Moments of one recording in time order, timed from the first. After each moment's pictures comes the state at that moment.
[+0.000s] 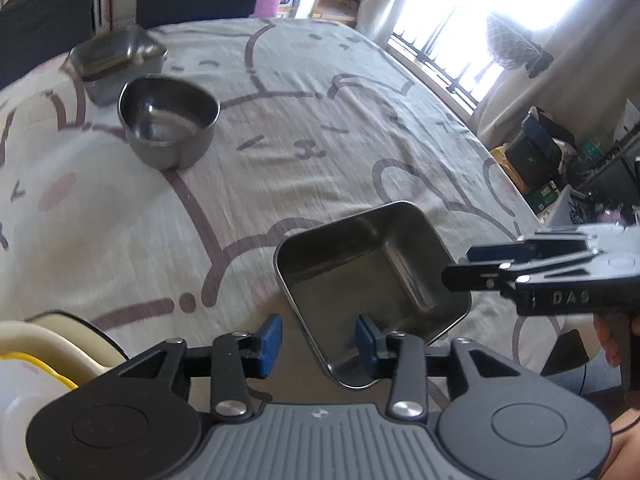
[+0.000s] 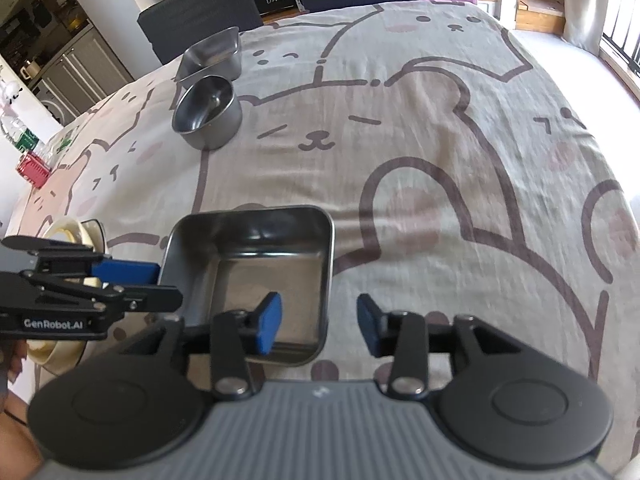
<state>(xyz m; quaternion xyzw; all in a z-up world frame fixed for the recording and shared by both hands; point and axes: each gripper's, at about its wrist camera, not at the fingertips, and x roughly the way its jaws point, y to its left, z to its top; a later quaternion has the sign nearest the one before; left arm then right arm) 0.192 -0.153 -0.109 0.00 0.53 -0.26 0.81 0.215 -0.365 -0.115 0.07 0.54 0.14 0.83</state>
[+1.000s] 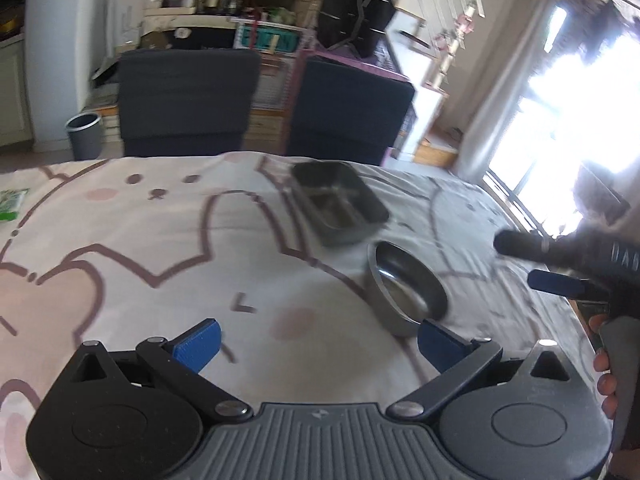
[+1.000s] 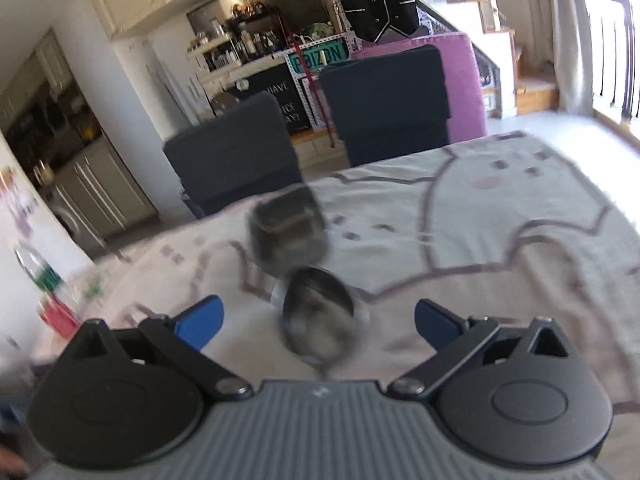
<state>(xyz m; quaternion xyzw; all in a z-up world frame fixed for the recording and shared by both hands) 0.253 0.023 -0.060 -0.10 0.41 -0.09 0.90 0.315 -0.232 -0.048 0.16 0.38 0.12 0.90</state>
